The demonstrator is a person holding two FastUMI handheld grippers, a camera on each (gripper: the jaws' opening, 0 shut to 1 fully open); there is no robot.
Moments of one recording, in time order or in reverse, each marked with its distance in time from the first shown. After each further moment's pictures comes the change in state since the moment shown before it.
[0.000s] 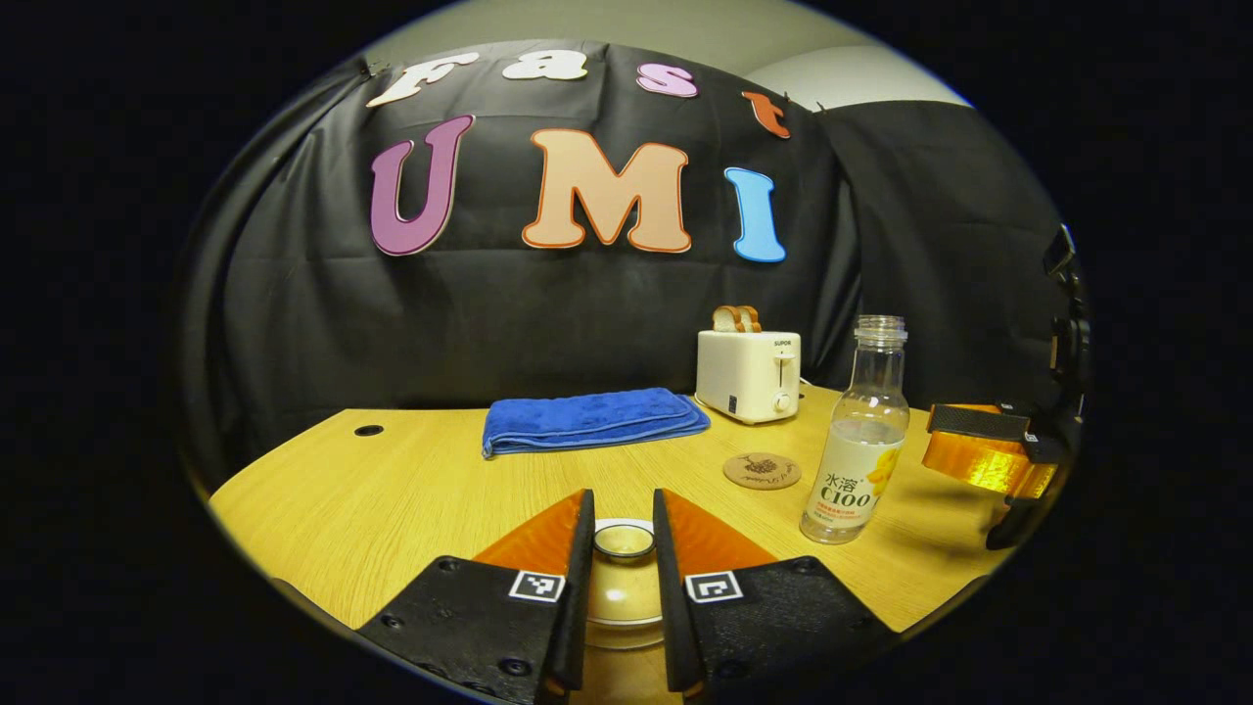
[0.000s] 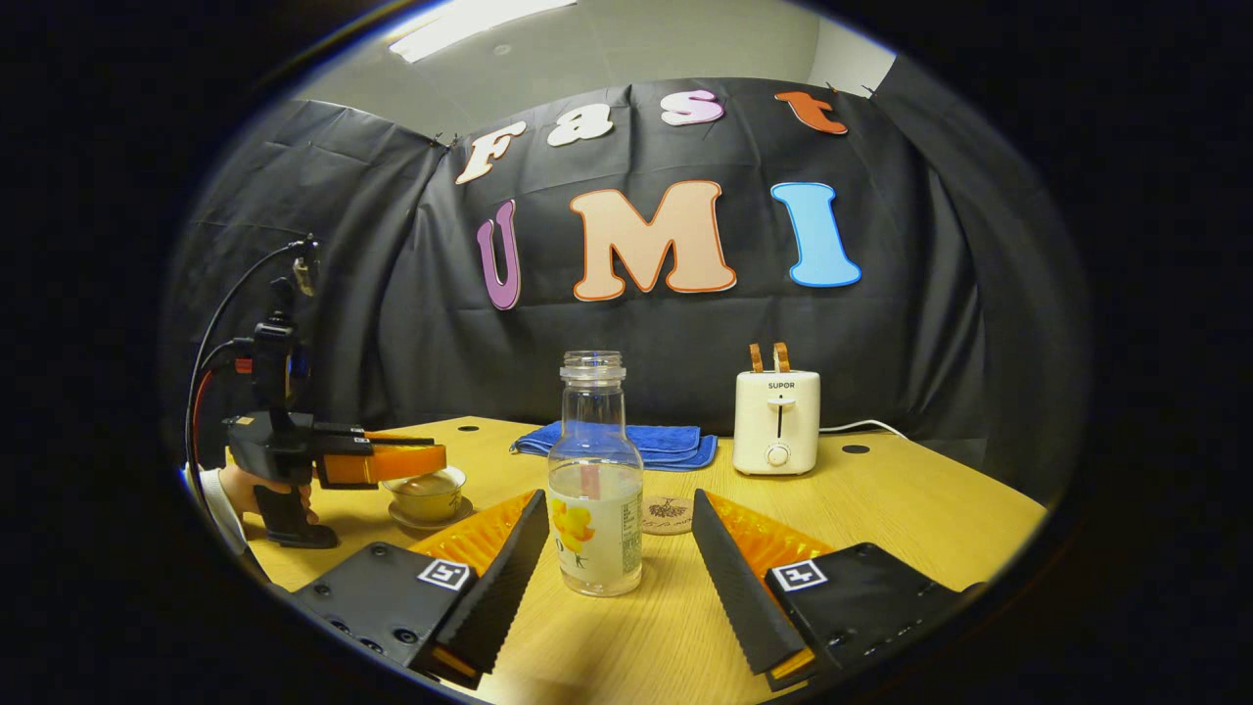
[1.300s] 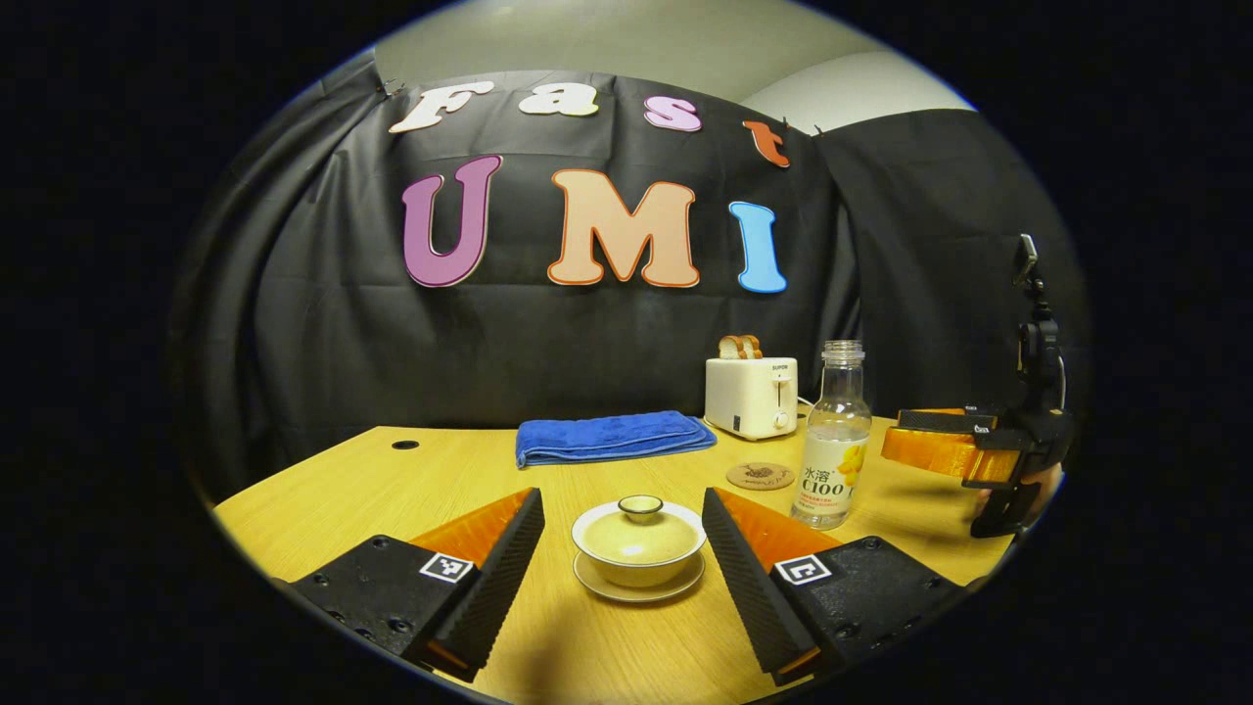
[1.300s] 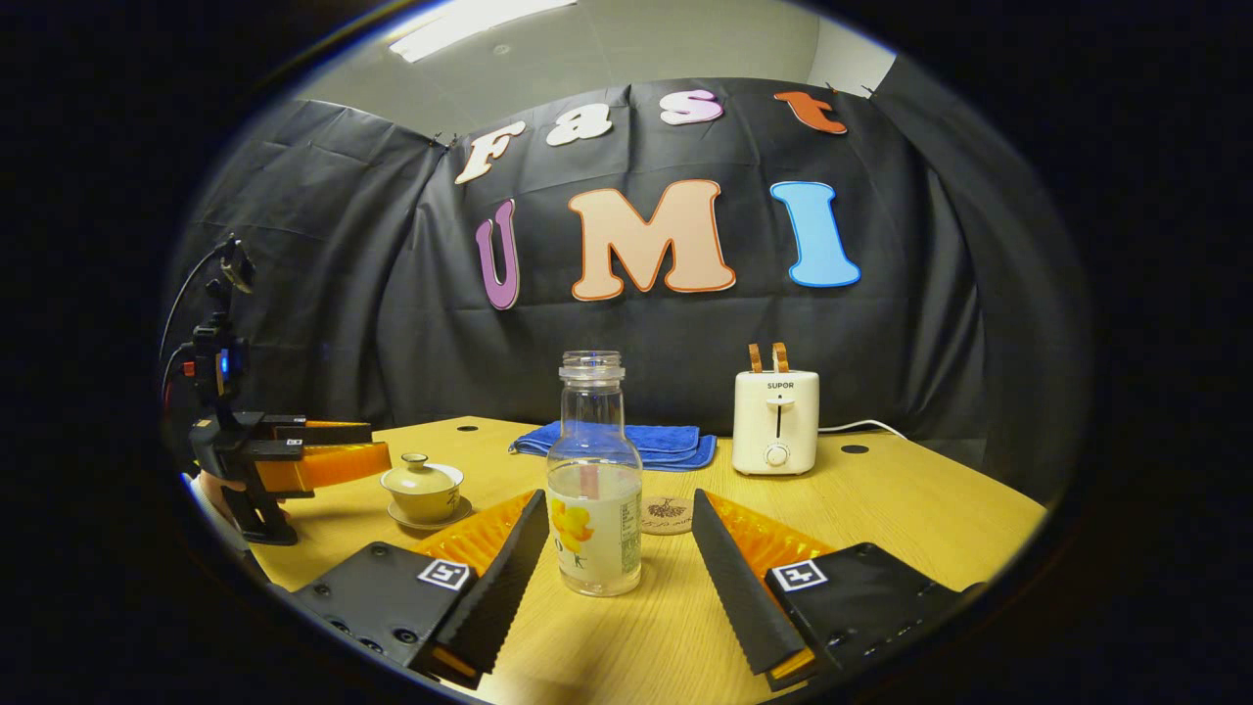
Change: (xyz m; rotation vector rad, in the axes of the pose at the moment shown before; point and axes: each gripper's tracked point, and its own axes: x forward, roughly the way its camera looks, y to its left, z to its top) left arm -0.055 0.008 0.012 0.011 -0.091 0.041; right arm 0.002 -0.001 -0.002 -0.001 -0.002 -0.001
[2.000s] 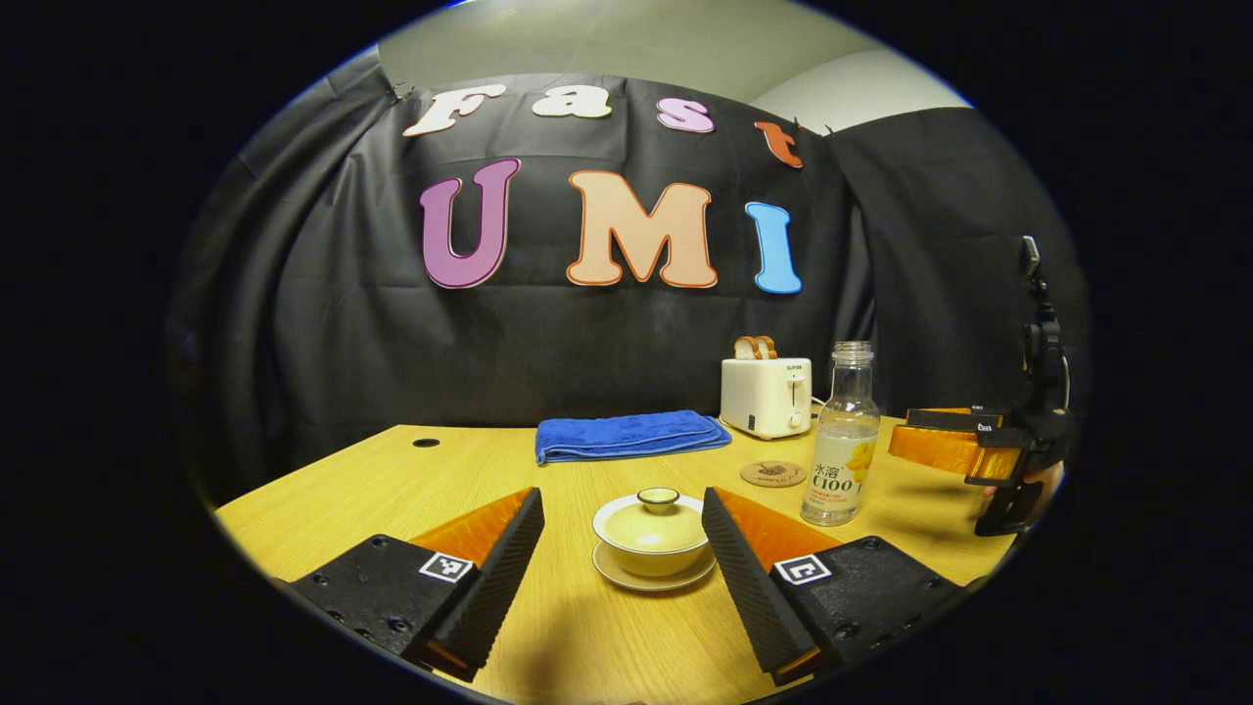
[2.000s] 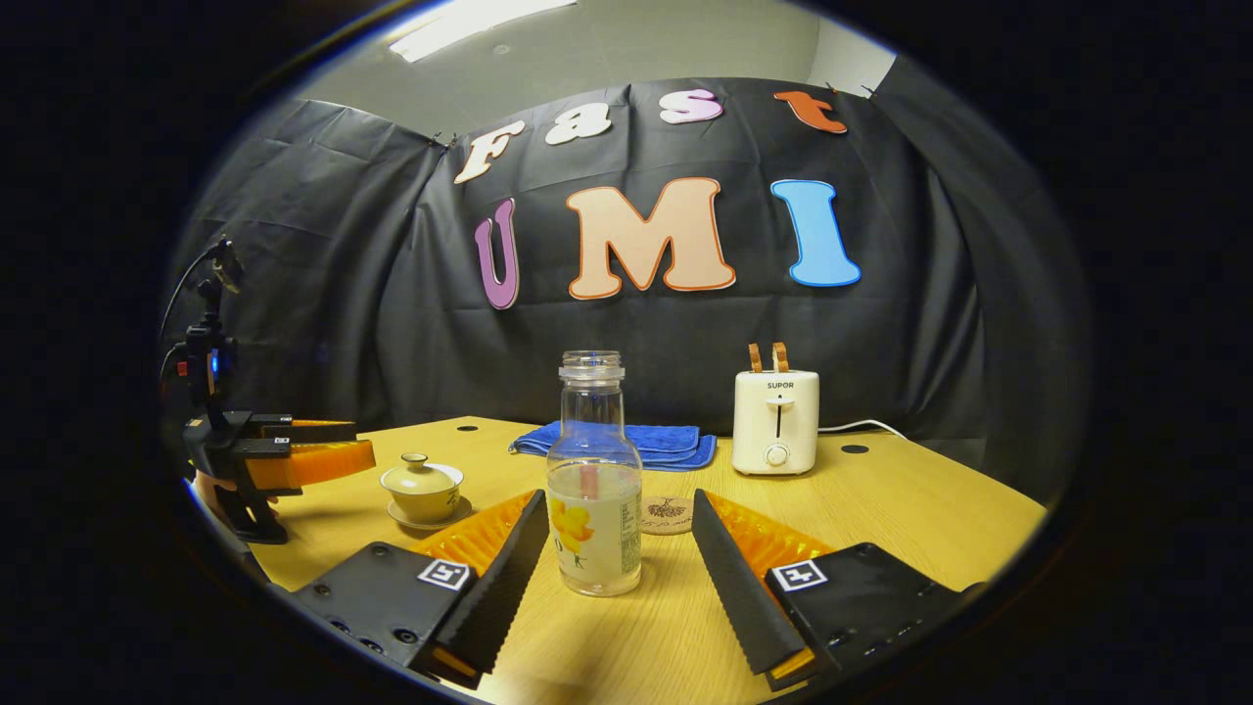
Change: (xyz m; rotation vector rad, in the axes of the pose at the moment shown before) left arm -0.015 0.014 -0.001 0.000 -0.002 0.056; right arm 0.003 -0.002 -0.002 -0.001 0.001 -0.002
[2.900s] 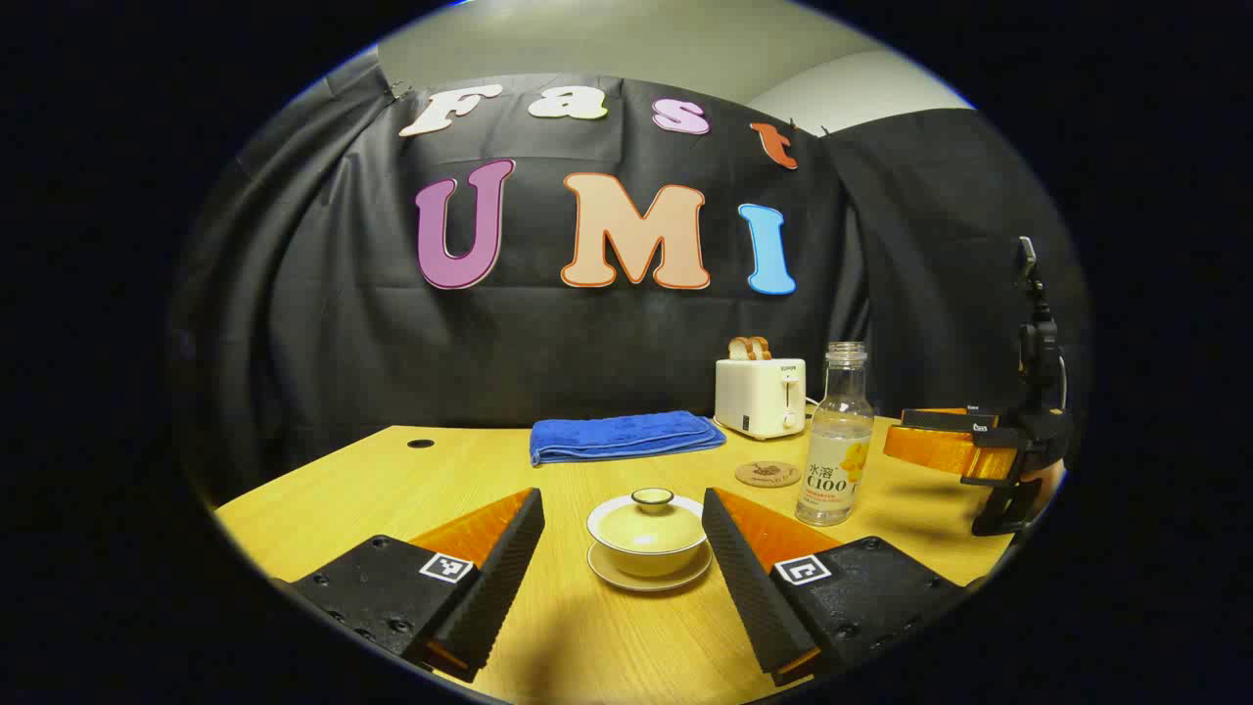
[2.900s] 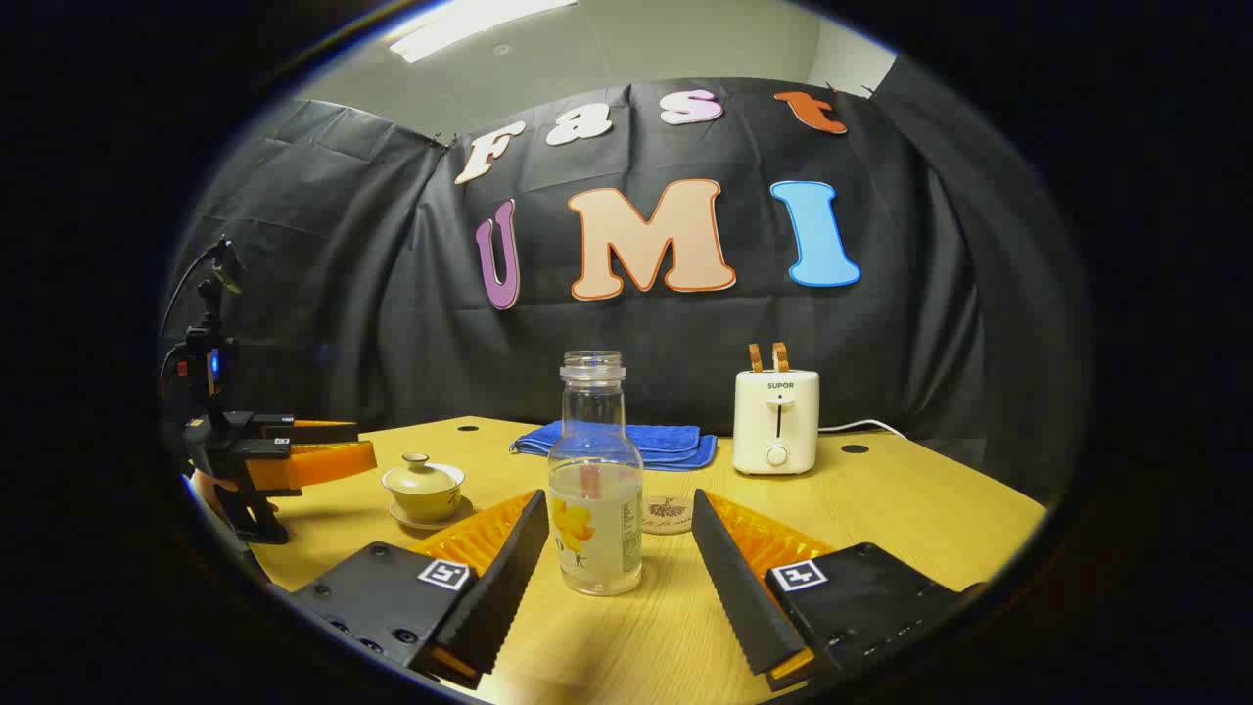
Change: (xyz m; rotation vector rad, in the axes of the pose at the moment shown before) left arm 0.000 -0.006 0.001 0.000 -0.006 -0.027; right arm -0.001 0.004 0.001 0.001 0.002 0.012
